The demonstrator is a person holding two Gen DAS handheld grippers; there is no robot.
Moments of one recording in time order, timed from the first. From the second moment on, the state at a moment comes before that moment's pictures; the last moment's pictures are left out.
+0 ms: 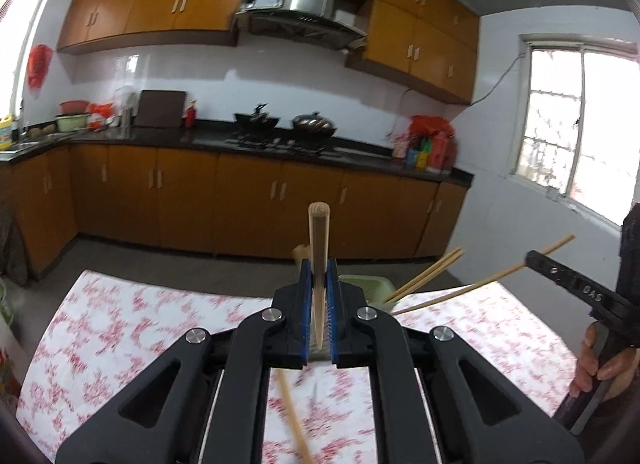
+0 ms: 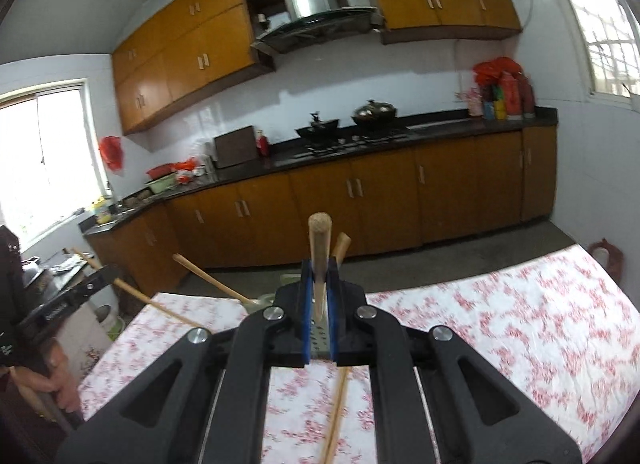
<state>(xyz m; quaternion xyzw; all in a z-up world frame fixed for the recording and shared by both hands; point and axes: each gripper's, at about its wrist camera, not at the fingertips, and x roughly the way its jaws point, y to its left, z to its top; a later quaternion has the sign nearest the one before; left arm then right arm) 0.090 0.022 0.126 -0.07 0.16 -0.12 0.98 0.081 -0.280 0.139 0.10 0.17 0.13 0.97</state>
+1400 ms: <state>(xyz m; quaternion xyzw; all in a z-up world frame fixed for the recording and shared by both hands) 0.143 0.016 0.131 -0.10 0.15 -0.06 0.98 0.132 -0.264 0.133 0.08 0.19 0.09 0.97</state>
